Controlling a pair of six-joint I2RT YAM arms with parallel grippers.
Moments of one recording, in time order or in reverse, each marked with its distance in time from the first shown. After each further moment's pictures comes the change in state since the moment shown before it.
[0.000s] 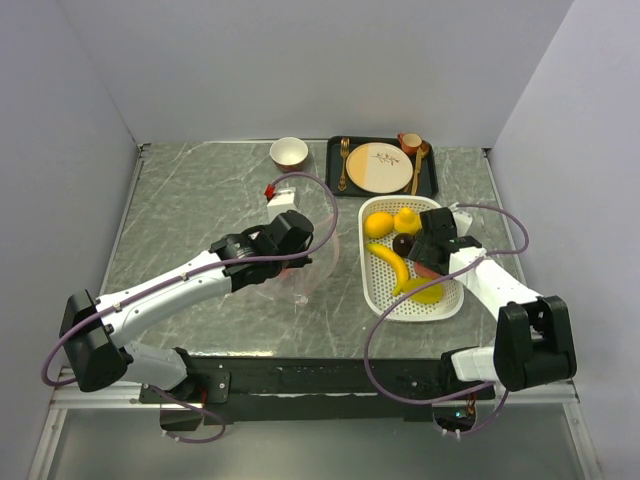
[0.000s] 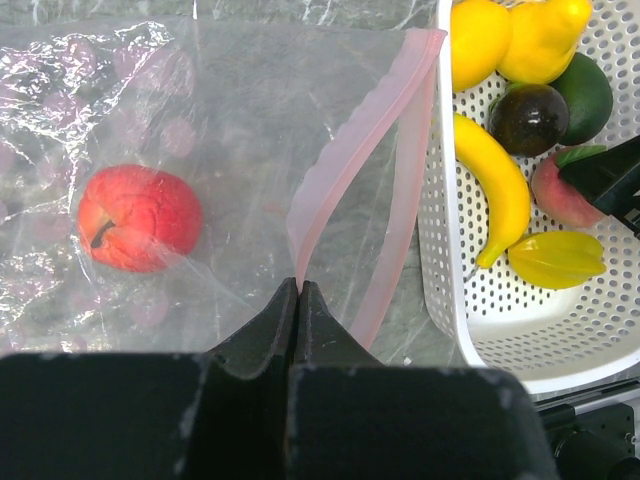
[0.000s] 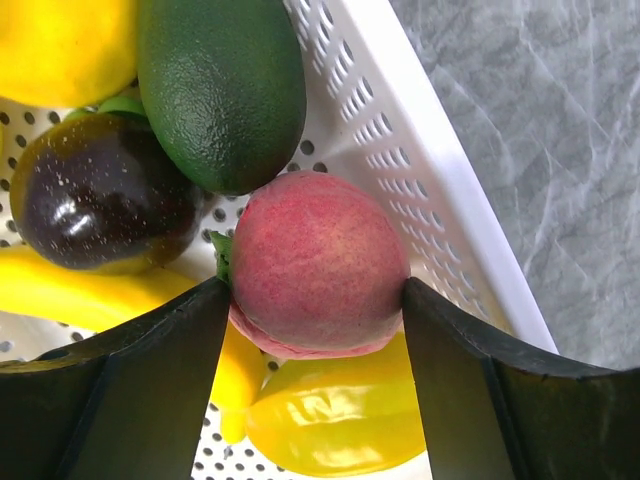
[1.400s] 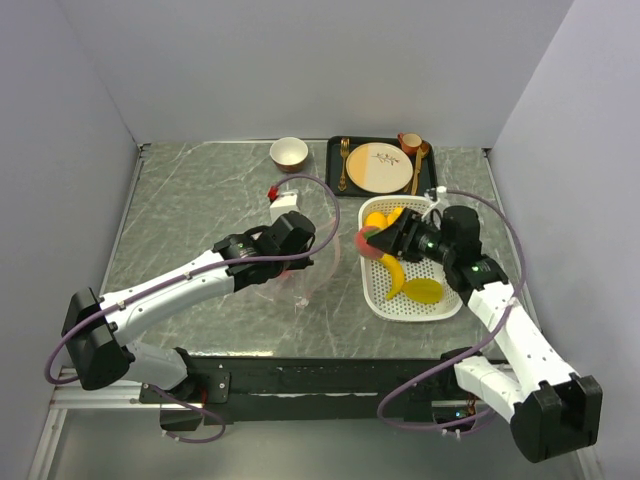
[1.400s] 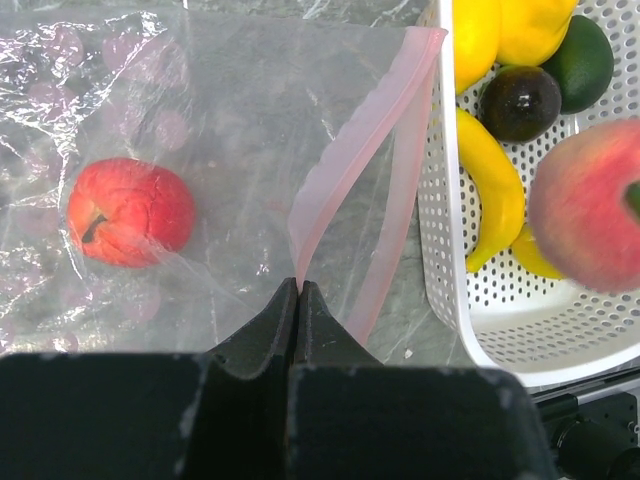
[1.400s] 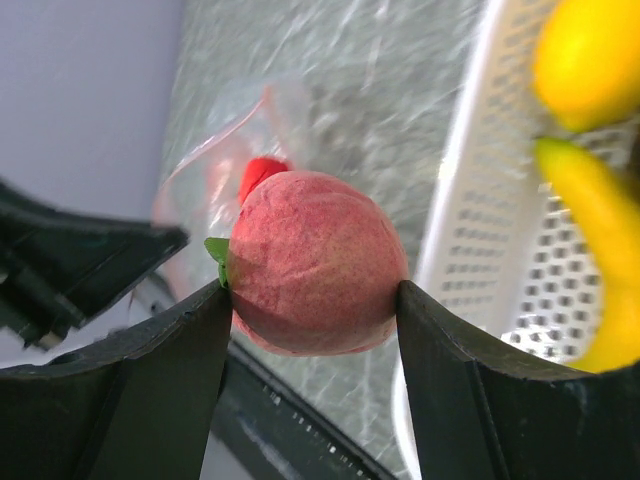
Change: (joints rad) left arm 0.000 0.014 -0.005 0.003 0.025 0.001; right arm 0.031 -0.373 -0.037 0.244 -0.856 0.031
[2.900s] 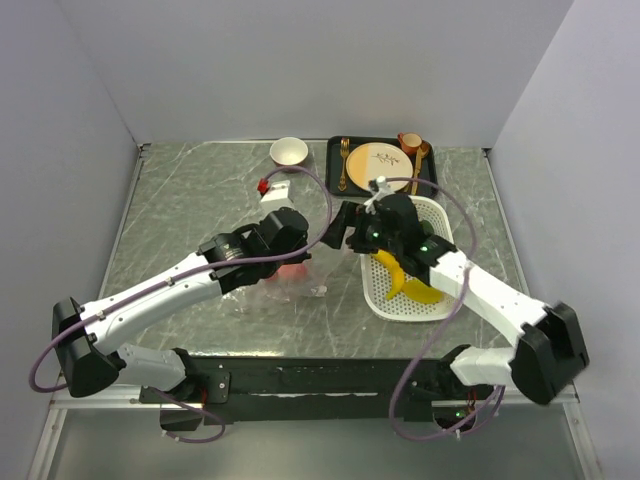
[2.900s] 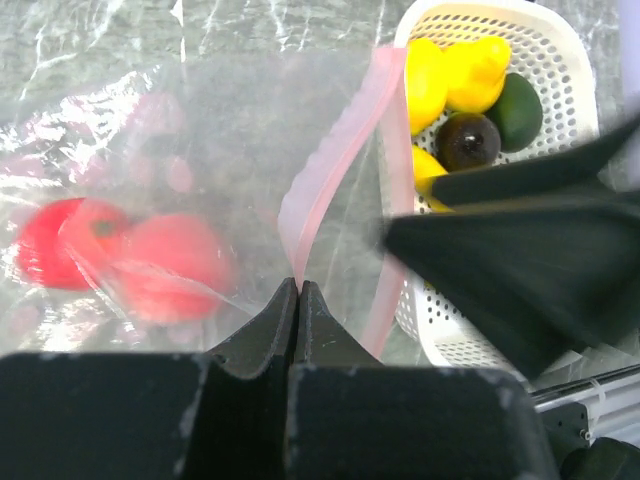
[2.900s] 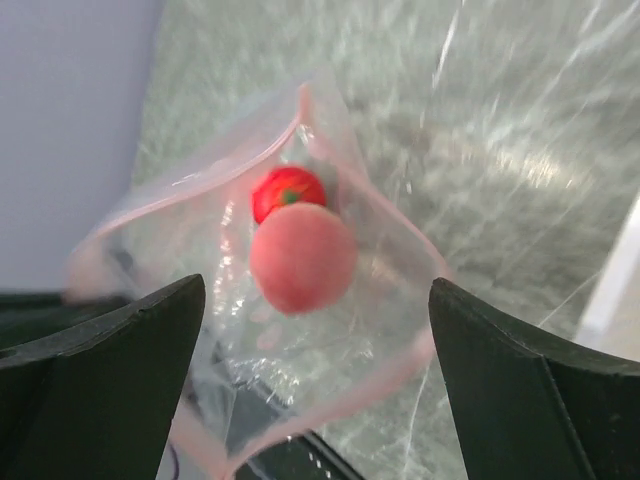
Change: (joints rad) left arm -0.025 -0.064 0.053 -0.025 -0.057 -0.015; right arm 0.378 0.319 0.175 0.119 0.274 0.049
